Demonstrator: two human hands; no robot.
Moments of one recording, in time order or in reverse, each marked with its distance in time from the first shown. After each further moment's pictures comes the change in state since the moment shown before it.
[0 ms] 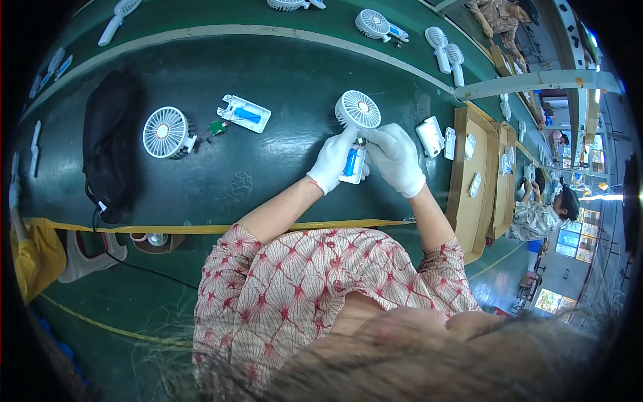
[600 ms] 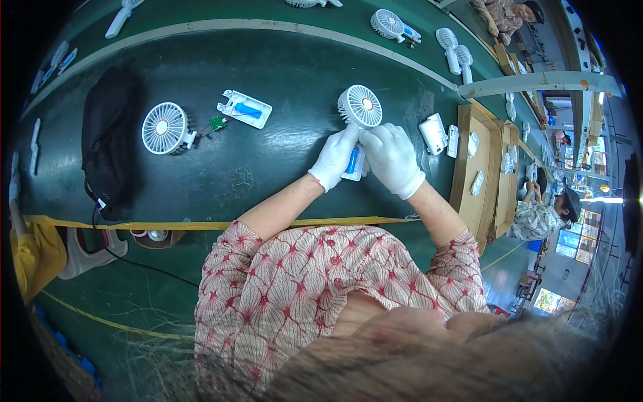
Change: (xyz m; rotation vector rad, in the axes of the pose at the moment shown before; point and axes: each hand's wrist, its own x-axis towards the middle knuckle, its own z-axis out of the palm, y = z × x) left_hand 0.003 -0.010 -0.006 0.054 0.020 0.068; right_hand 0.004 -0.007 0.004 -0.268 -0.097 -0.173
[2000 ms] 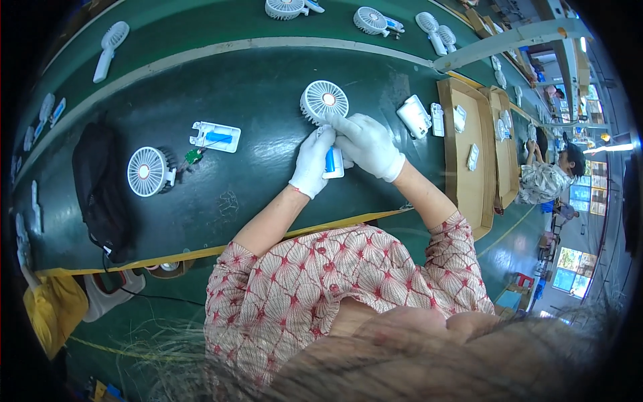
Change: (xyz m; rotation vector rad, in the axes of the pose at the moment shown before) left_hand 0.012 -0.004 0.002 -0.179 -0.015 -0.022; right_hand -0.002 0.020 0.010 0.256 0.066 0.121
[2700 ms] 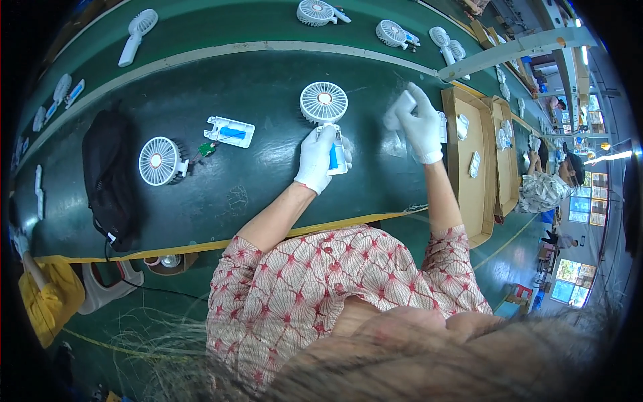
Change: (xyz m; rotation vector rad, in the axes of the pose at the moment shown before) left_hand -0.003 0.009 0.006 0.029 0.090 0.037; right_hand -0.032 0.079 -0.027 0.057 0.367 0.534
